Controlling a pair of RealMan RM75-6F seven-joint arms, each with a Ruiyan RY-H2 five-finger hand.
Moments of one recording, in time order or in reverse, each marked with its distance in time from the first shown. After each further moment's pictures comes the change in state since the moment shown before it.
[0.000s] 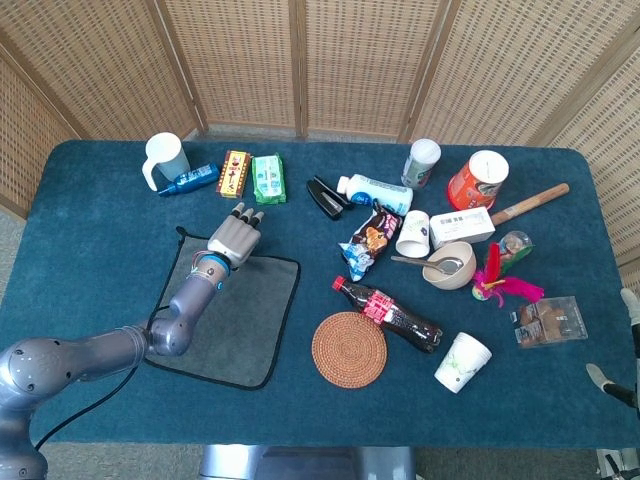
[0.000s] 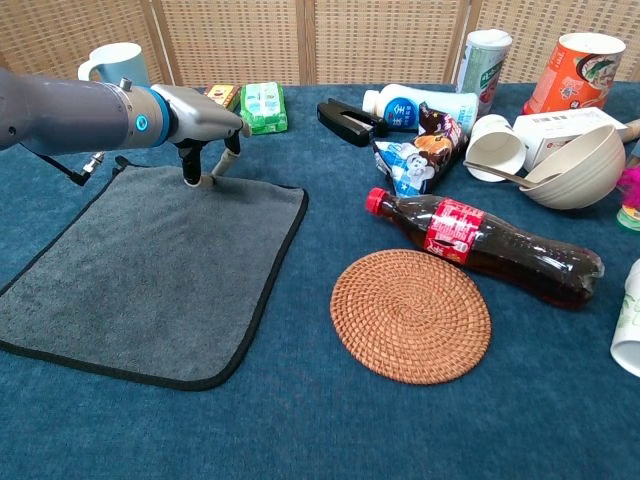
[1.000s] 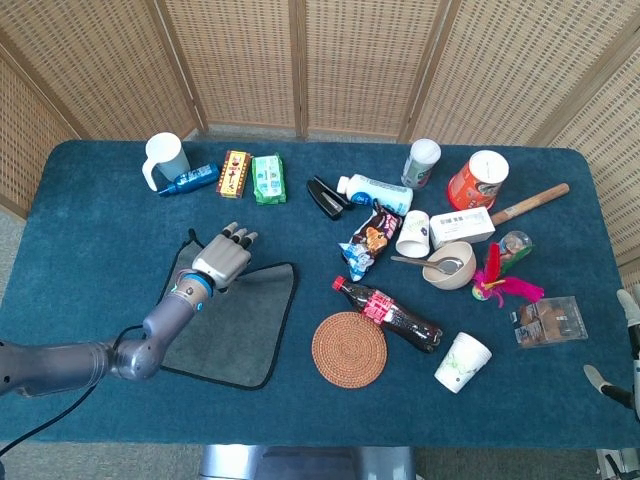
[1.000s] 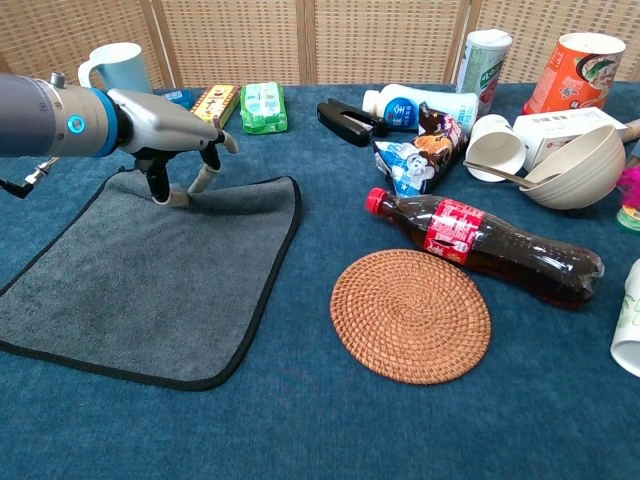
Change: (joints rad) left arm 0.053 0.201 0.052 -0.354 0.088 0.083 -0.063; right arm -0.002 0.002 -0.007 -0.004 -0.017 0.003 -0.001
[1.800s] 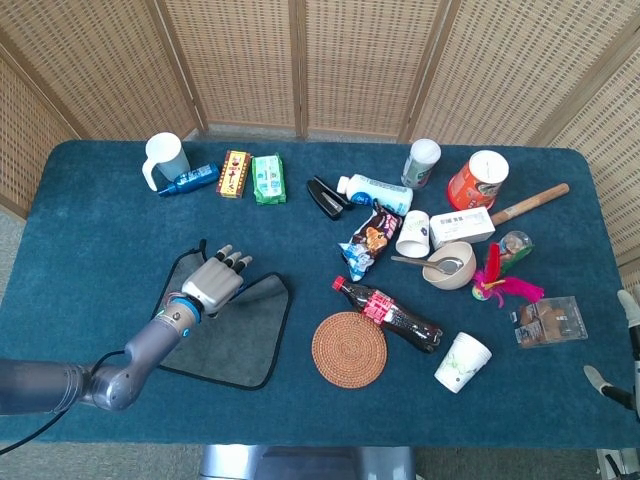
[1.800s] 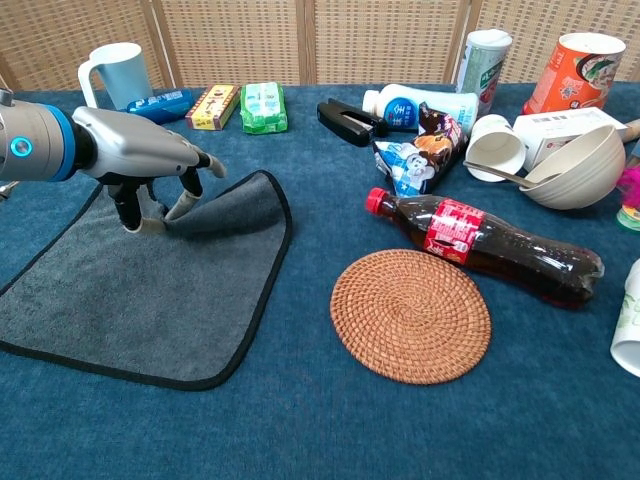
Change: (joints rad) left arm 0.026 0.087 0.064 -0.207 0.043 0.078 0.032; right arm -0.003 0.005 -0.002 -0.004 -0.006 0.006 0.009
